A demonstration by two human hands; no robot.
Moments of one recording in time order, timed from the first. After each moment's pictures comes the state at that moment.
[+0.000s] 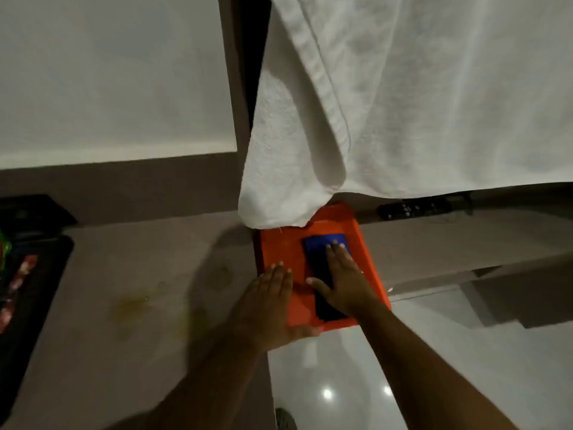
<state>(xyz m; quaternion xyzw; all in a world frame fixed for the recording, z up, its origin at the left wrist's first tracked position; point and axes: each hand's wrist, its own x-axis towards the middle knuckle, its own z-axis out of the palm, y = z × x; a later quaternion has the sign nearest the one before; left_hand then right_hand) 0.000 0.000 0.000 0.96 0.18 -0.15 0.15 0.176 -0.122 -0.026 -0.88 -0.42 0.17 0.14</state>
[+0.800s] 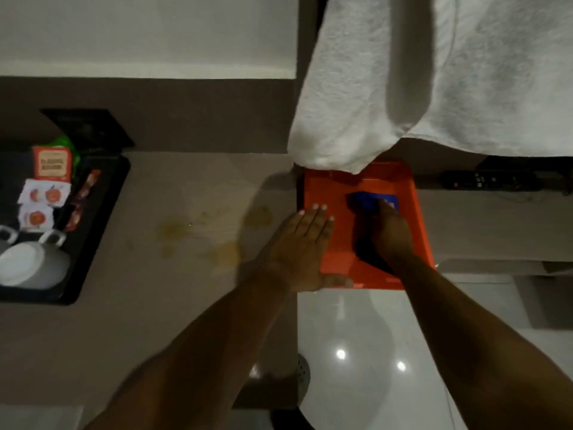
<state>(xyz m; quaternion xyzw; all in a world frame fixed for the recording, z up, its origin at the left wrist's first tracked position) -0.008 0.002 0.002 0.98 0.15 -0.09 0.06 0.196 -0.098 -0.037 -0.88 -0.38 0.11 0.24</state>
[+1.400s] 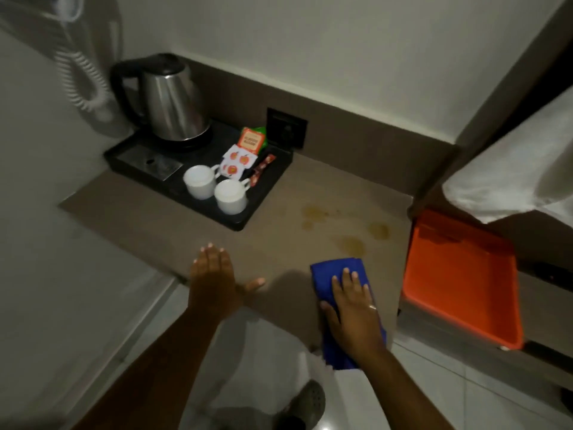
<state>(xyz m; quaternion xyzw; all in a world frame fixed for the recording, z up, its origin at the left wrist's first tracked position) -0.375 -0.014 0.022 0.77 0.63 -0.04 0.11 -0.118 -0.115 -0.001 -0.75 -0.63 0.17 0.11</state>
